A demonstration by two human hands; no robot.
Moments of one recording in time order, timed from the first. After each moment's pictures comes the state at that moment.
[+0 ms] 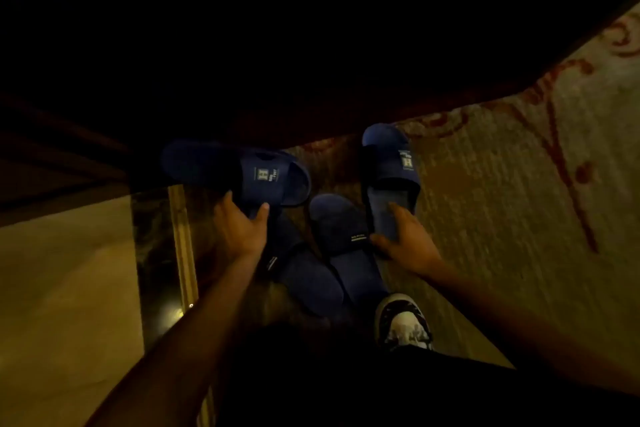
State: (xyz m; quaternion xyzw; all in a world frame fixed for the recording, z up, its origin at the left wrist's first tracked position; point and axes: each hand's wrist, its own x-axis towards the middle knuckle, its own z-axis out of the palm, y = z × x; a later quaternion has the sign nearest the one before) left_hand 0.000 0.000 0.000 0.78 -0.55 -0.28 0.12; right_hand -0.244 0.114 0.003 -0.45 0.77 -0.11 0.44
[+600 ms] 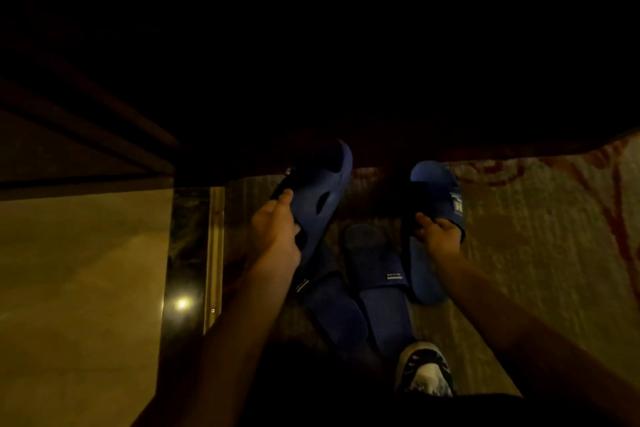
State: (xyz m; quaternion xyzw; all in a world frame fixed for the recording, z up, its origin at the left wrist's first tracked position) left_hand -0.021 -0.036 0.055 0.74 -0.11 -0.53 0.39; right_hand -0.239 0.031 -0.022 -0.07 0.80 -0.37 0.47
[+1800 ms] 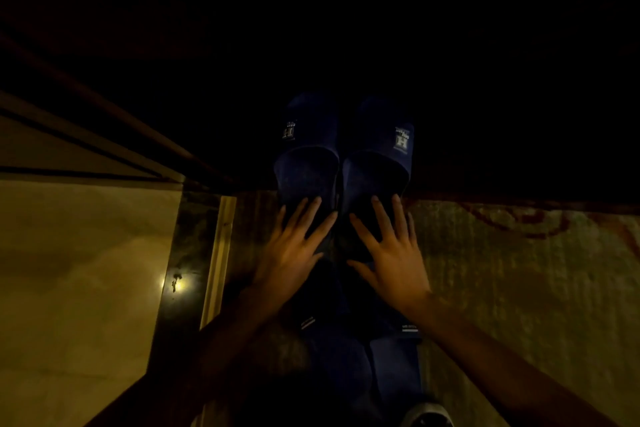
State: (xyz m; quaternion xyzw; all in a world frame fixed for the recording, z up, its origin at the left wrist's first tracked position) left_hand 0.028 -0.048 -0.011 0.48 -0.87 -0.09 -0.03; right_hand -0.167 -0.022 -0.010 -0.77 0.61 -0.06 0.19
